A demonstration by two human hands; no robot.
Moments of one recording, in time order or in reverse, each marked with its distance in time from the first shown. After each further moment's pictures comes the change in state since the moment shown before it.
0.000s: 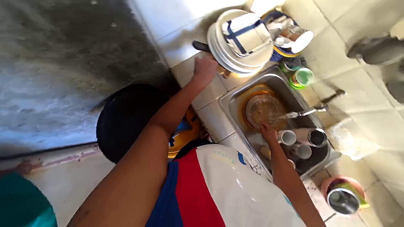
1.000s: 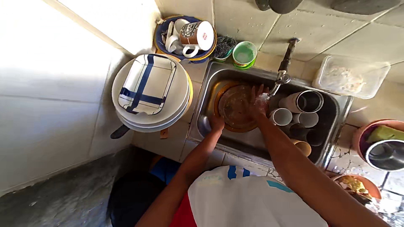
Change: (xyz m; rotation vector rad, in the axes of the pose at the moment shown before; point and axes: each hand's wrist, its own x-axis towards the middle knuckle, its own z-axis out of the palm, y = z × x) left_hand 0.025 0.190 0.239 -0.714 -0.455 -0.314; right_hand 0.138 0.038 0.003 0.039 0.462 0.271
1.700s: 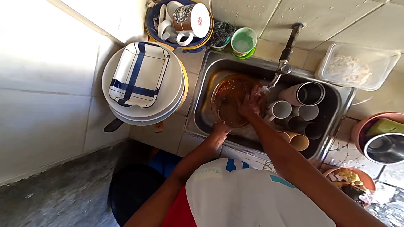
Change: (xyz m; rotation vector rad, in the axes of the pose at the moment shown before) left_hand -0.074 0.005 0.000 -0.629 -0.189 -0.515; right_hand -0.037 -0.014 0.023 -0.001 -0.128 -0.011
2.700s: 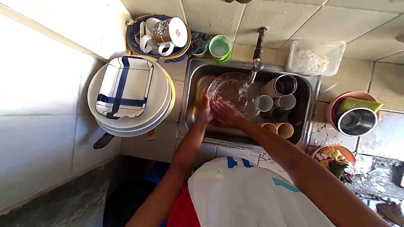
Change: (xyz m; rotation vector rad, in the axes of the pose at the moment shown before) left_hand 0.070 0.061 0.013 -0.111 -0.718 0.410; right_hand -0.060 -0.018 -0.035 0.009 -0.008 -0.860
